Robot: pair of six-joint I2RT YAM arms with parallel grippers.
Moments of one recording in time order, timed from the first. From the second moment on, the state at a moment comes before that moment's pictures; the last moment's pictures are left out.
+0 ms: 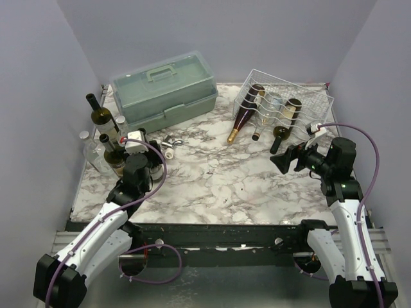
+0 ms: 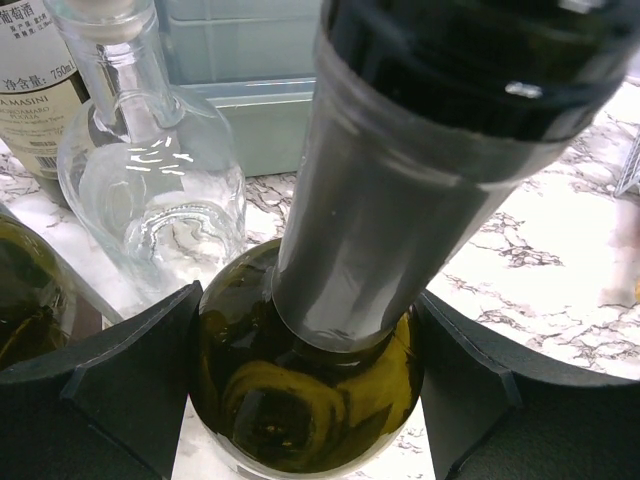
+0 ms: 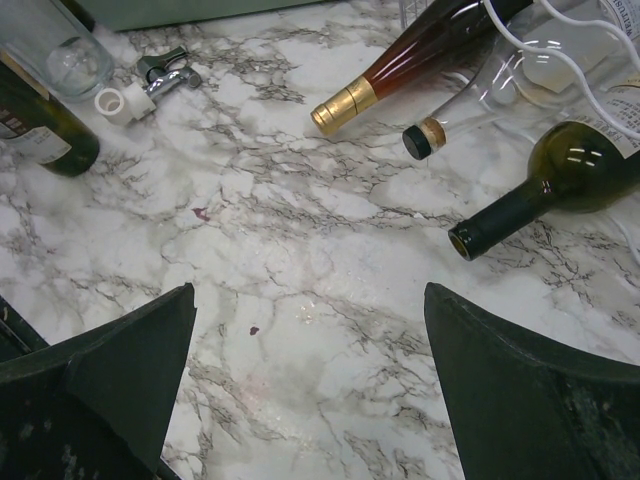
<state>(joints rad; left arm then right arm) -0.44 0.74 0.42 0.11 -0.53 -0.28 -0.06 0.71 0.70 -0.38 -0.66 -0.02</state>
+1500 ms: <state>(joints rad) -0.34 1.13 0.51 0.52 -0.41 -0.22 -0.07 0.71 0.70 -0.38 -0.66 -0.02</state>
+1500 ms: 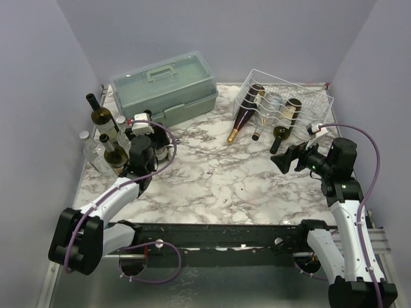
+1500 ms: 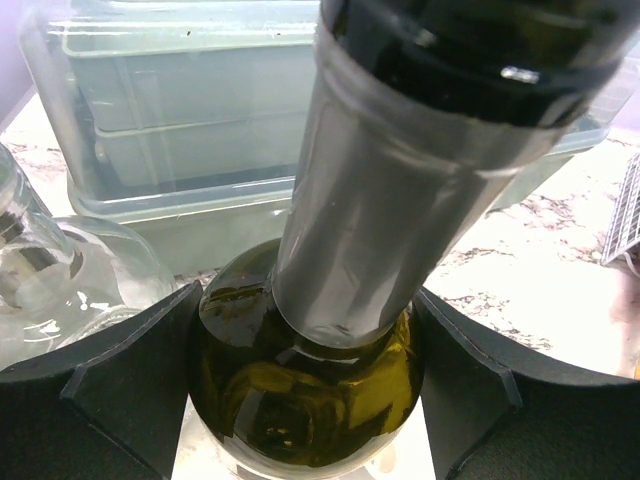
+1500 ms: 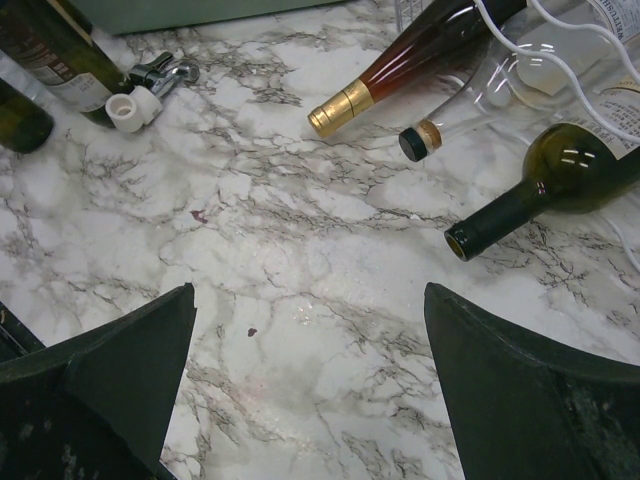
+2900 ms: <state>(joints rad) -0.34 1.09 0.49 0.47 -0.41 -0.24 -0.07 0.69 0.70 -0.38 -0.66 -0.02</state>
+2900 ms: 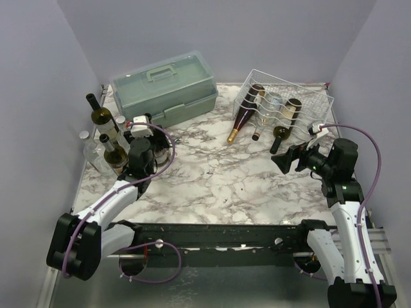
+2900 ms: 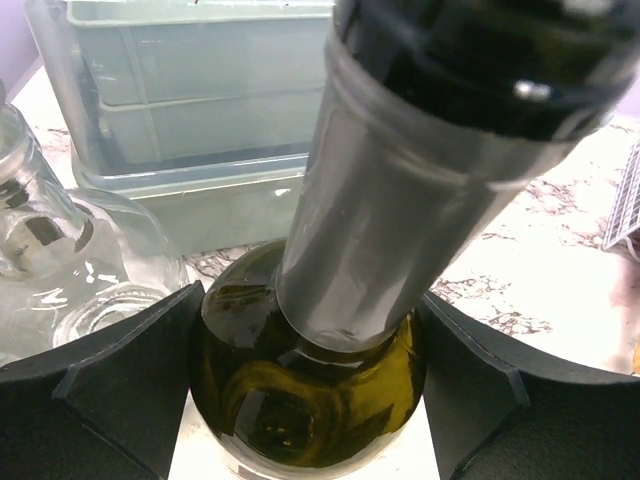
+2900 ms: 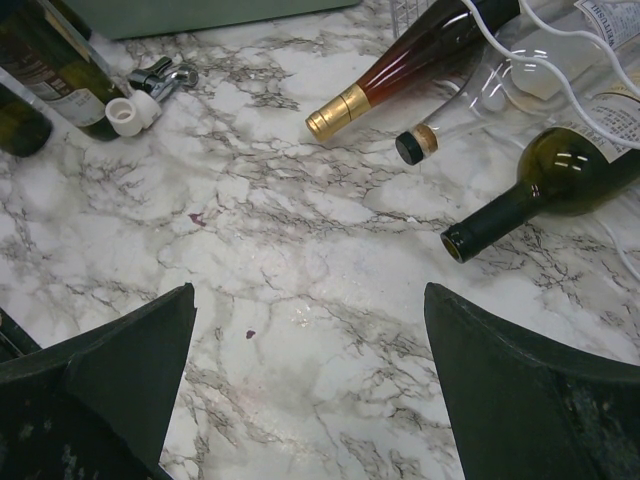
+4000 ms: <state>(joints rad) -0.34 0.73 0.75 -0.08 -0.22 -0.32 -0.07 0.69 0.70 -0.38 -0.66 -0.02</state>
